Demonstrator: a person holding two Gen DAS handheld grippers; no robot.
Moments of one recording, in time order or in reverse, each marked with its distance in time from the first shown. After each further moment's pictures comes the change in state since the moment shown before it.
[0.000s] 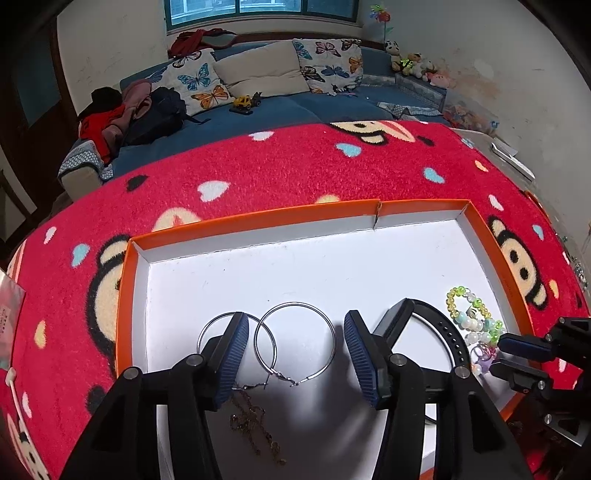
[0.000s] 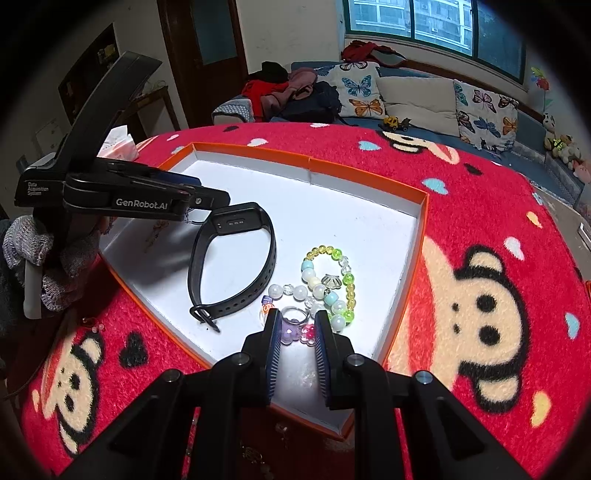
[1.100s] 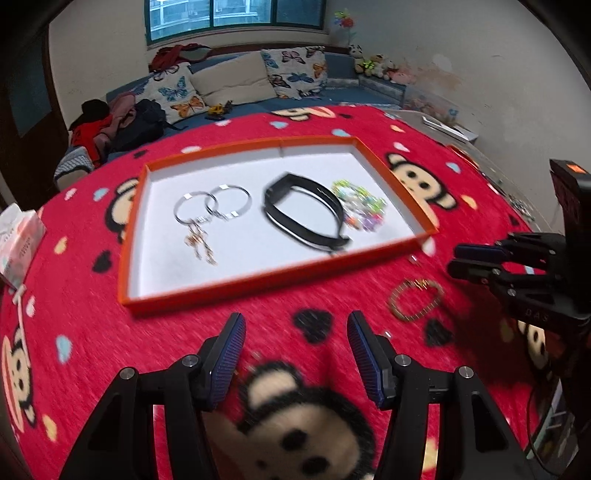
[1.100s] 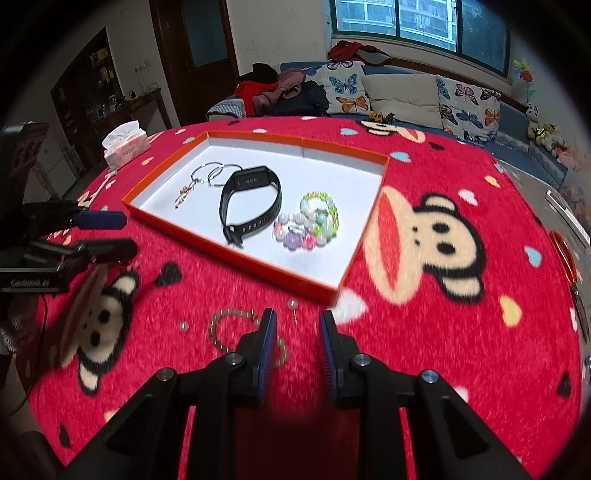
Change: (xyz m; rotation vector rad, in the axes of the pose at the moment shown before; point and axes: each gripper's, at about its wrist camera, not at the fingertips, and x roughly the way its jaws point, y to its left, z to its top) left arm -0.131 -0.054 -0.157 0.073 -0.033 -0.082; right arm -0.055 0.006 -0.054 0.038 0.005 -0.024
